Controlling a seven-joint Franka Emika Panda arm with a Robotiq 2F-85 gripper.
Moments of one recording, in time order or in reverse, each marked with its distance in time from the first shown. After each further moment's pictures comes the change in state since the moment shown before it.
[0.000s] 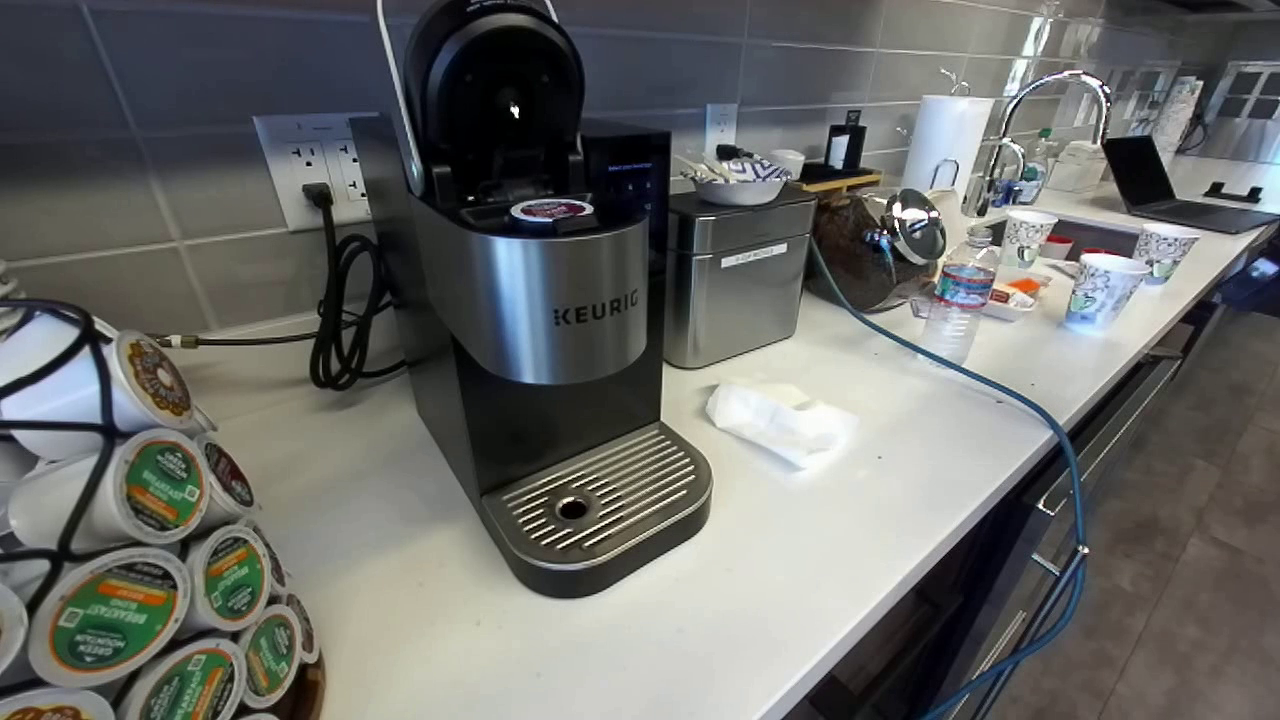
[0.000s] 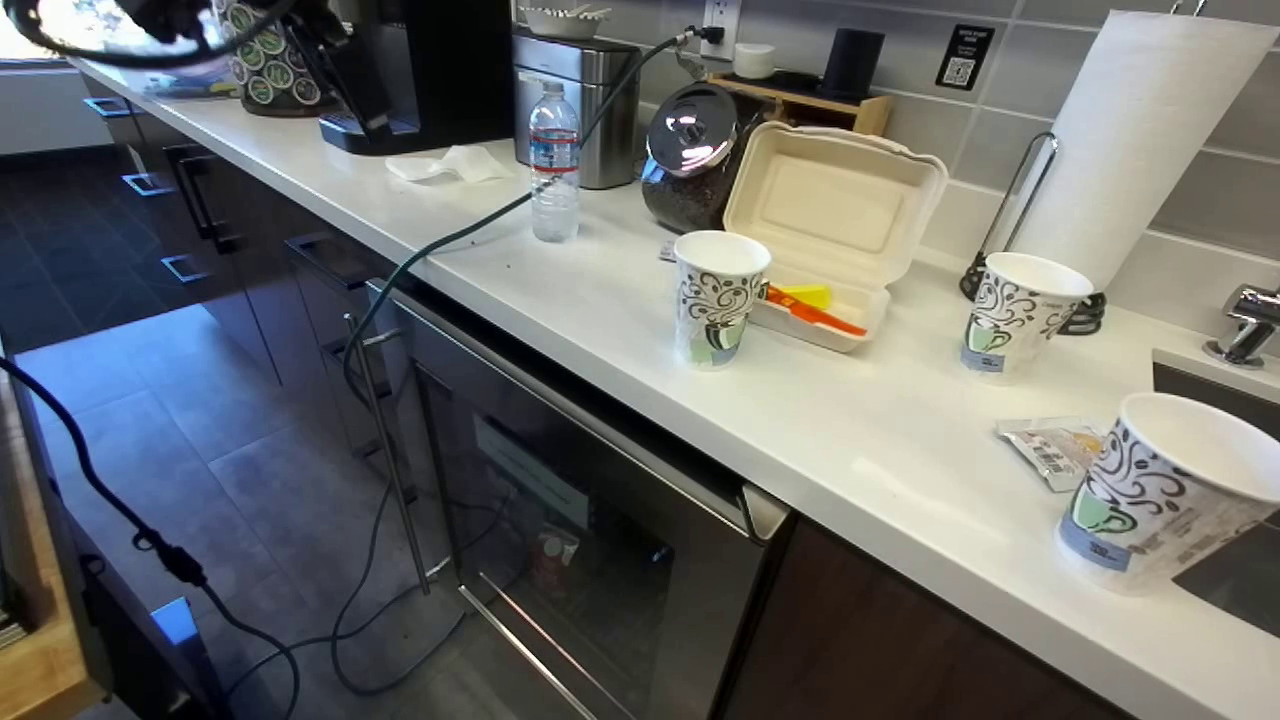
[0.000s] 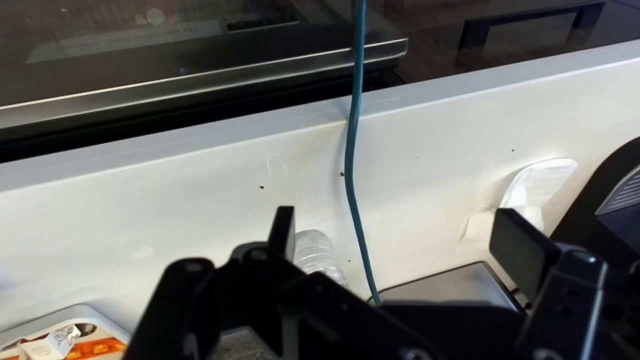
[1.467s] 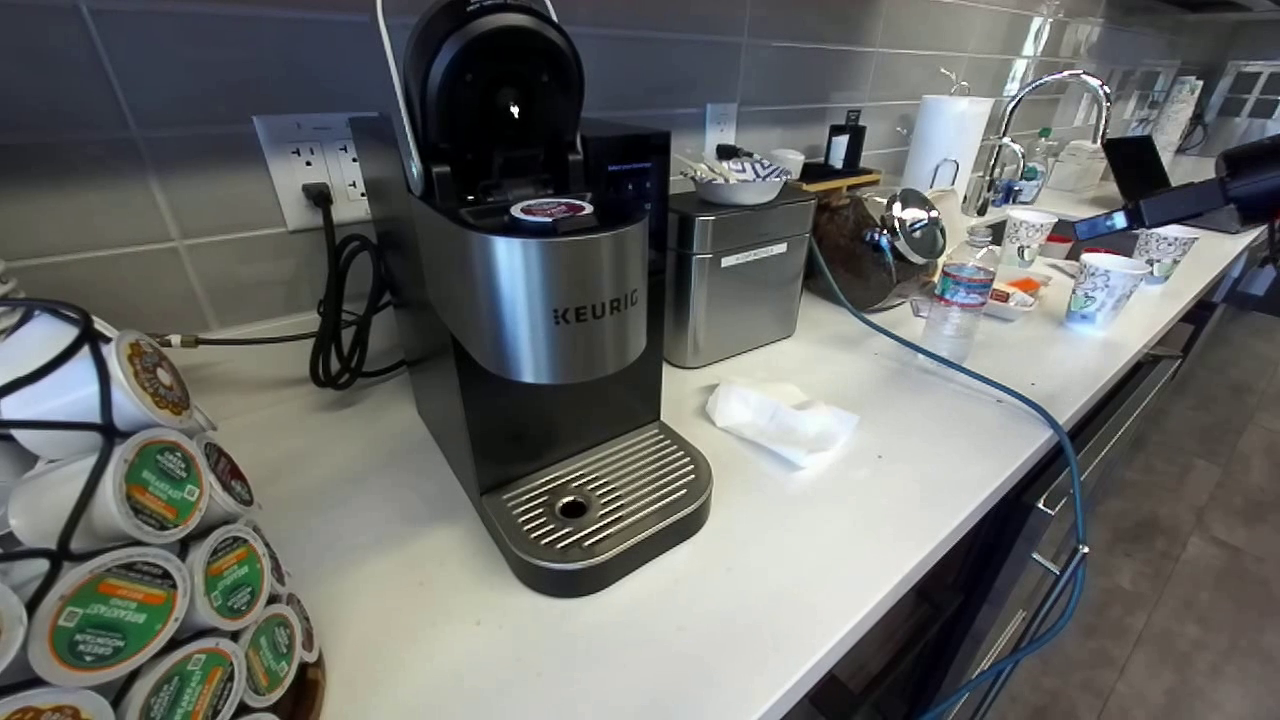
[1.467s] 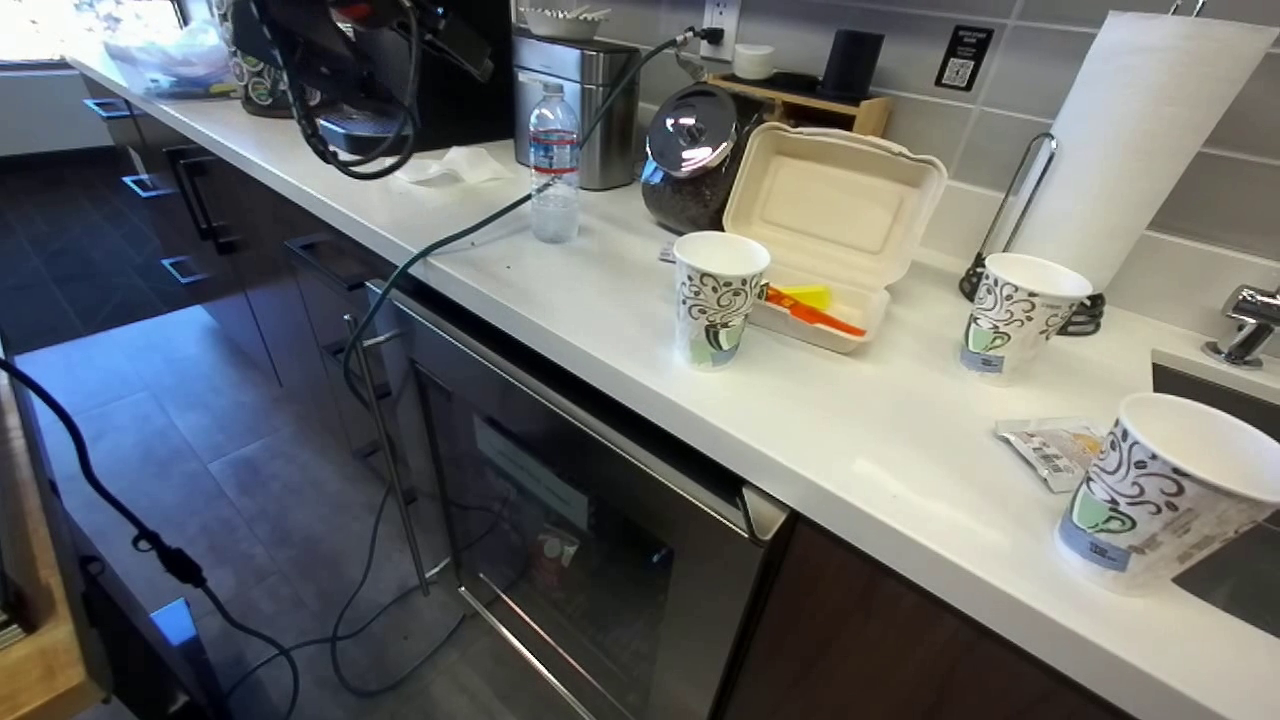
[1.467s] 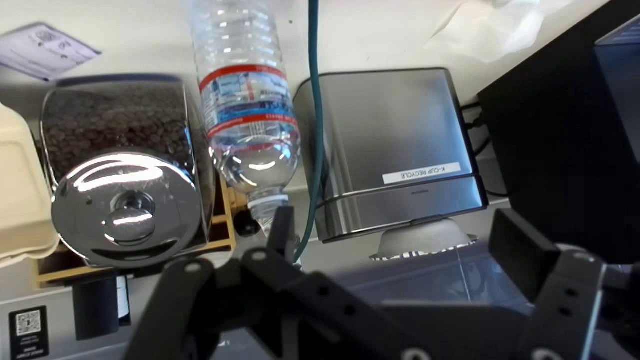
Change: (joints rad) arm 1.008 -0.250 -0.648 0.083 0.761 0.729 -0.961
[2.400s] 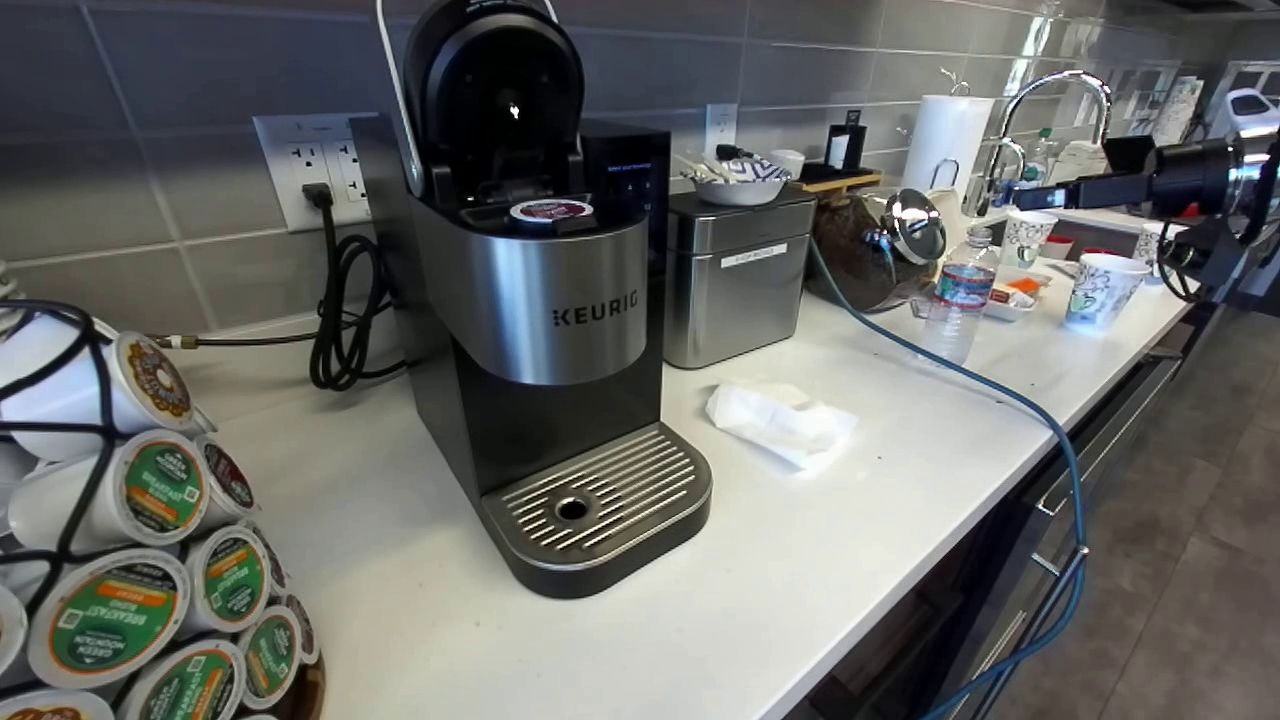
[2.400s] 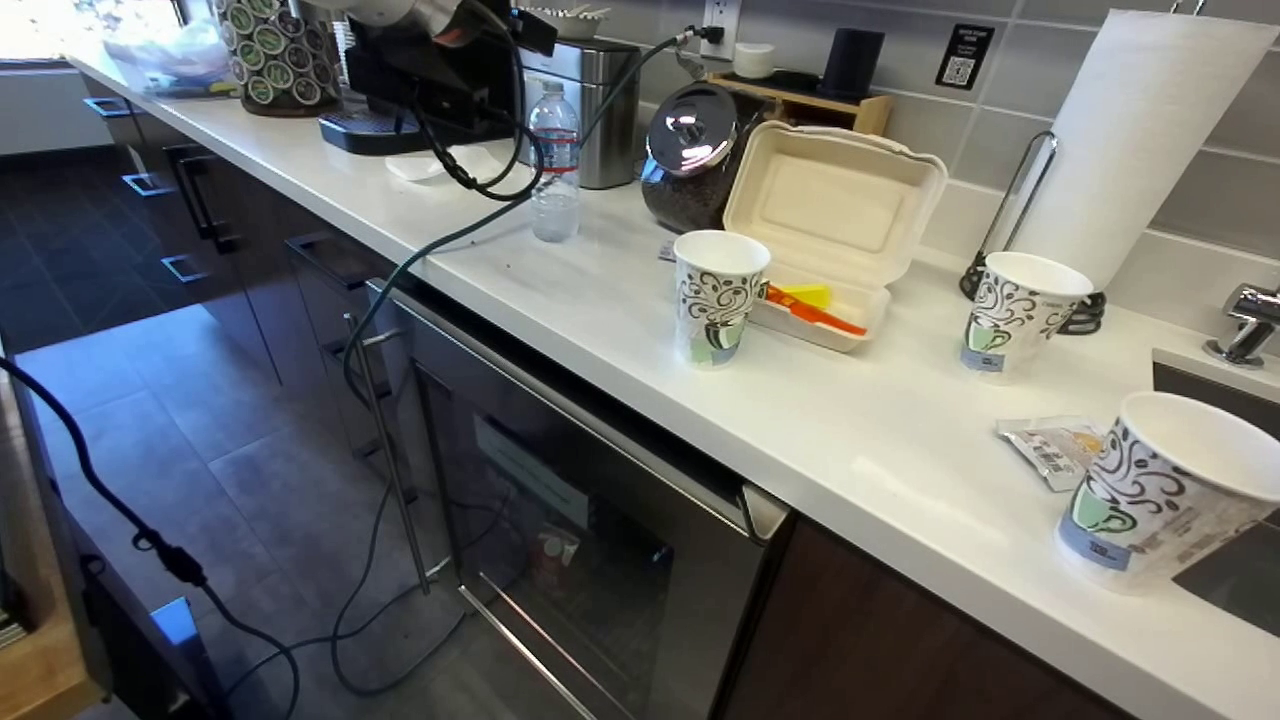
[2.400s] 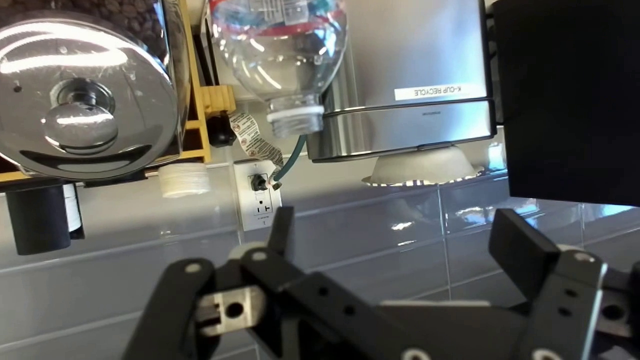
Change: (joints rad) arm 0.333 -0.473 -0.229 0.174 -0.107 0.181 -0.382
